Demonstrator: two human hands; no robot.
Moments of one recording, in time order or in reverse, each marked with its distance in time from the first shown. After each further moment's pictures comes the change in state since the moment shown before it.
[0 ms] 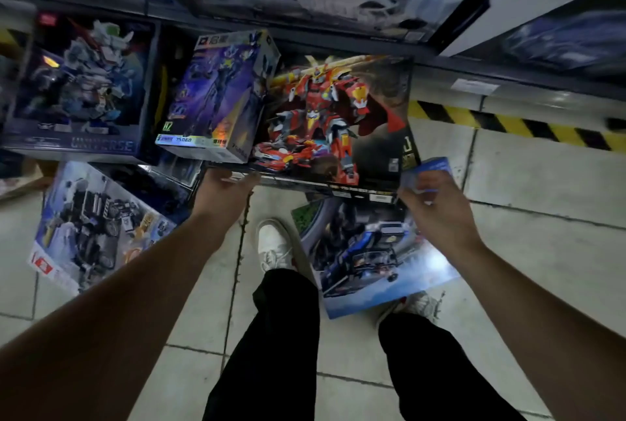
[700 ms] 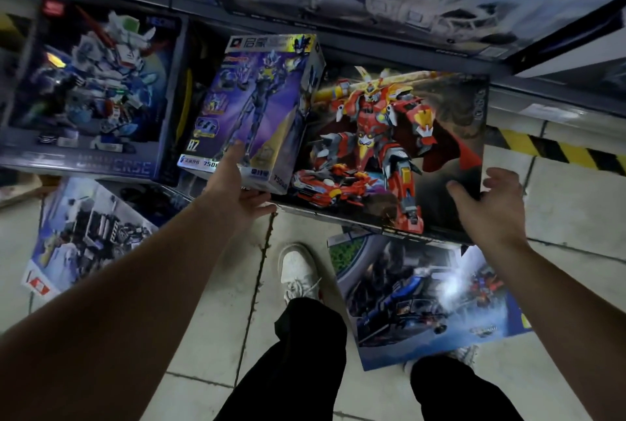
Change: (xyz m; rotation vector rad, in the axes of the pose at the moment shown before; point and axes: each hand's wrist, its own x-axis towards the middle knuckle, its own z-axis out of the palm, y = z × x) left_hand 0.132 0.018 -0.018 -0.713 -0.204 -0.495; right_hand 0.099 -0.021 0.057 -0.142 0.236 0.115
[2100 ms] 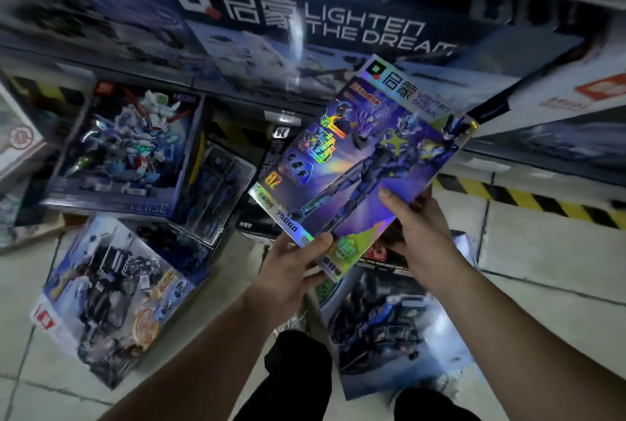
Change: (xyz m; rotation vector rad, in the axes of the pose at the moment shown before) left_hand -0.136 -0.085 0.039 0.068 -0.440 0.223; right_hand -0.071 -0.090 -0.048 0.935 -0.406 0.107
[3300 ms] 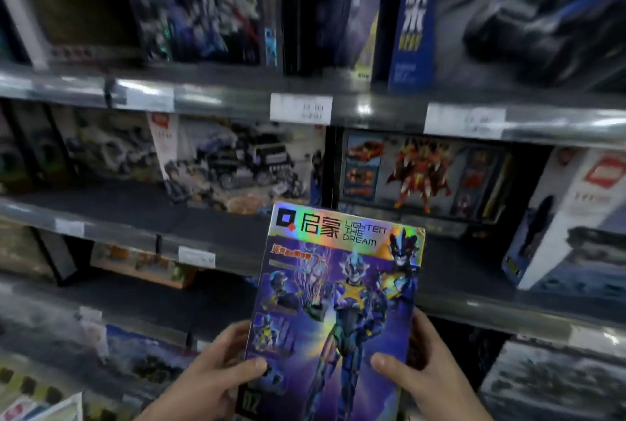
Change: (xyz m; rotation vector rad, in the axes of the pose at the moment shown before) left_hand -0.459 0.295 0.132 0.317 -0.377 0.866; right_hand -0.394 -0.435 -0.046 -0.185 -0.453 -0.854
